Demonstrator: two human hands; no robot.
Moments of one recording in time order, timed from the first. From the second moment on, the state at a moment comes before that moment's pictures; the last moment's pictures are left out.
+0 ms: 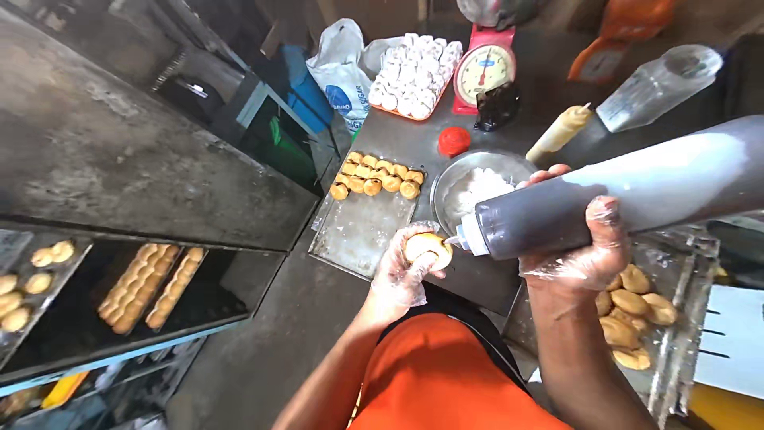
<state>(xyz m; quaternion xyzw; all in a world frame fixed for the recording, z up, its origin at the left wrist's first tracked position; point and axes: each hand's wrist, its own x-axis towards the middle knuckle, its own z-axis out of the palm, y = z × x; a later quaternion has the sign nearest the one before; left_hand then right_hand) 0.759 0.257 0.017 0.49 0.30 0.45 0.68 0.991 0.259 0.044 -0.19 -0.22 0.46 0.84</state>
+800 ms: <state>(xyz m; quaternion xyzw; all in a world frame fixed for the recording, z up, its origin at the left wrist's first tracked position) 0.692 0.297 -0.018 0.62 0.22 0.37 0.66 0.902 0.240 0.020 -0.30 -0.21 0.37 0.86</state>
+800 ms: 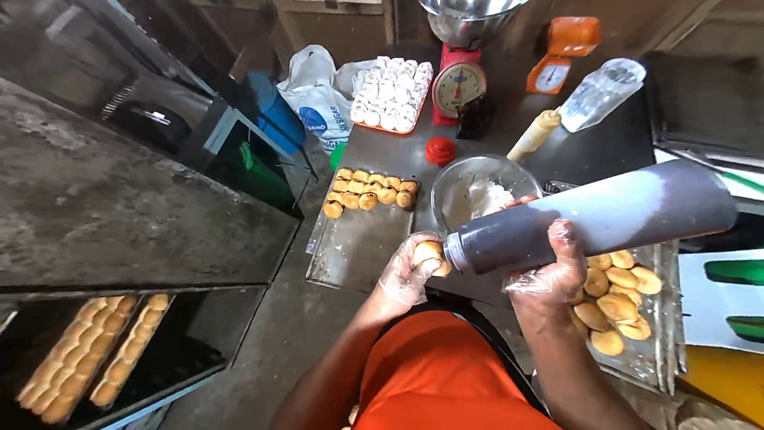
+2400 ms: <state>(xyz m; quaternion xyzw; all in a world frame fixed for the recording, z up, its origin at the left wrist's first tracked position) 0.689 0.297 -0.017 0.65 0.33 0.37 0.58 0.902 0.266 0.036 -0.30 -0.24 0.39 0.84</state>
